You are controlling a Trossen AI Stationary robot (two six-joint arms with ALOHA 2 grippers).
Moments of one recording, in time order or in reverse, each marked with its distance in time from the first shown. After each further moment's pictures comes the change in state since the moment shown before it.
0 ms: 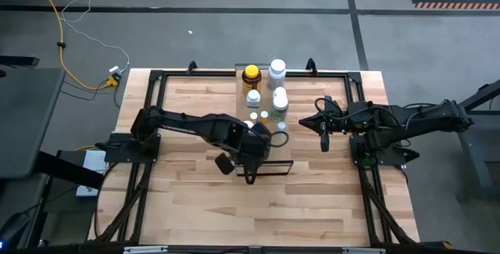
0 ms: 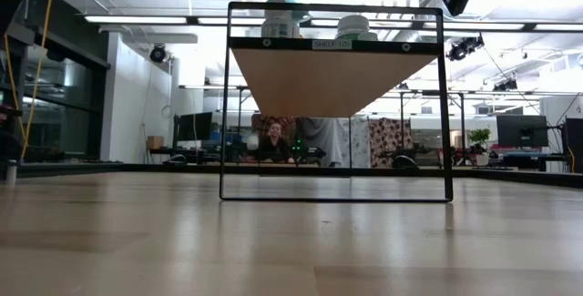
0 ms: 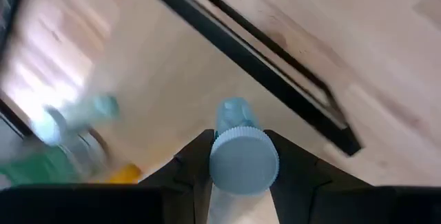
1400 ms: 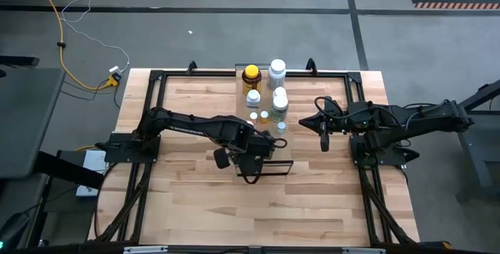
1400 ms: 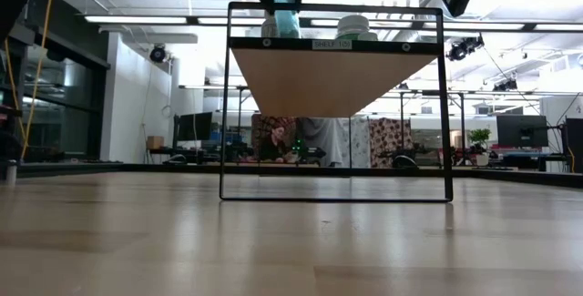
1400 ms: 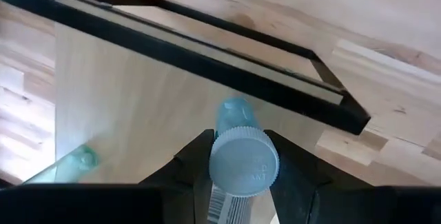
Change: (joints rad) left arm 0.015 0.051 -0.002 -0.037 0.062 0.348; right arm 0.000 0.000 0.000 -0.001 0.000 0.026
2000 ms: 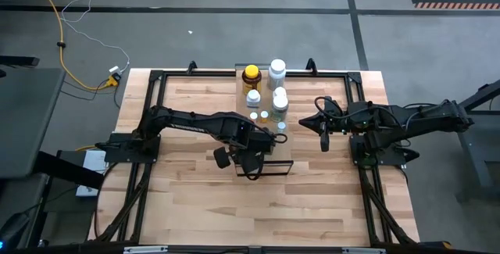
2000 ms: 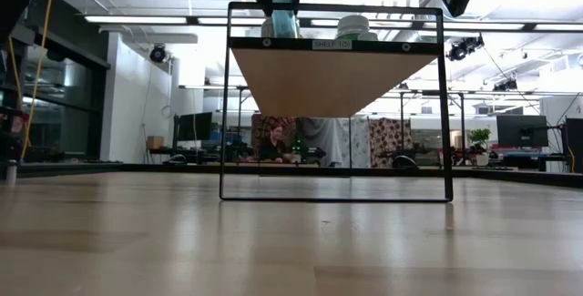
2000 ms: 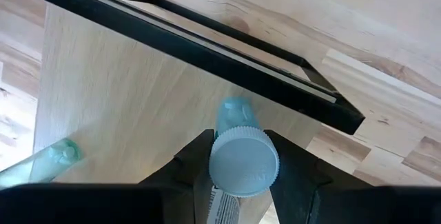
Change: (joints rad) left arm 0.028 0.000 0.000 -0.013 0.057 -0.050; right arm 0.000 0.000 0.000 0.000 0.000 0.000
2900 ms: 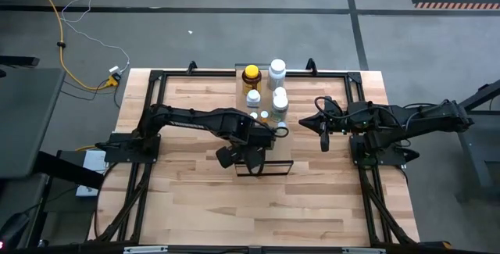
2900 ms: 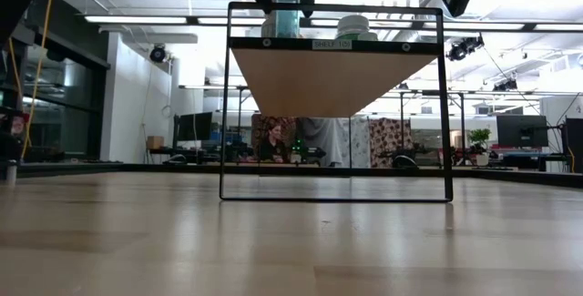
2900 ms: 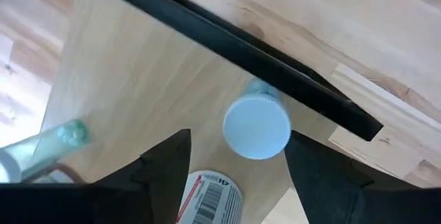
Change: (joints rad) left arm 0.020 -0.007 0.001 0.029 0.021 -0.085; right arm 0.000 0.000 0.000 0.000 0.000 0.000
